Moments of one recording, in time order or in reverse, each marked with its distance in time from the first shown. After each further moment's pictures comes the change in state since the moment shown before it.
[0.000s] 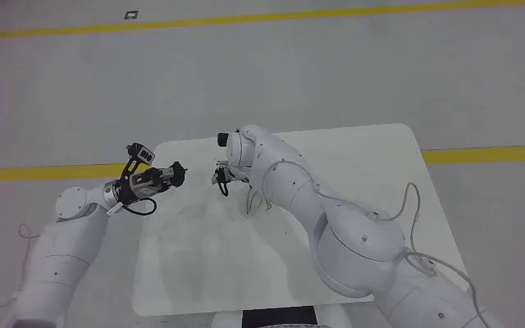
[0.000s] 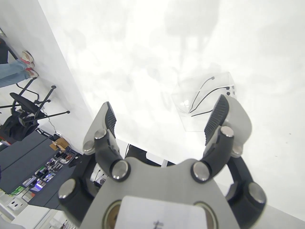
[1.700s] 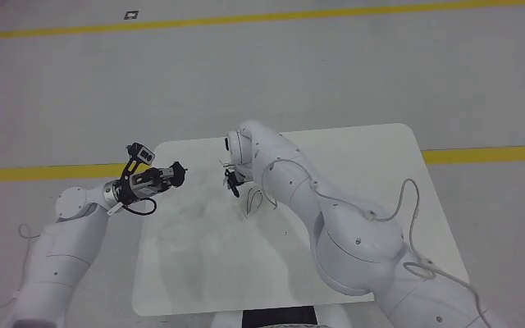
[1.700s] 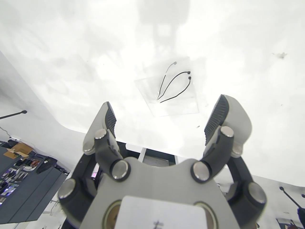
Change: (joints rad) left arm 0.000 0.000 0.000 0.000 0.000 0.000 0.000; right arm 0.031 -0.018 -0.106 0.037 -0.064 0.000 0.197
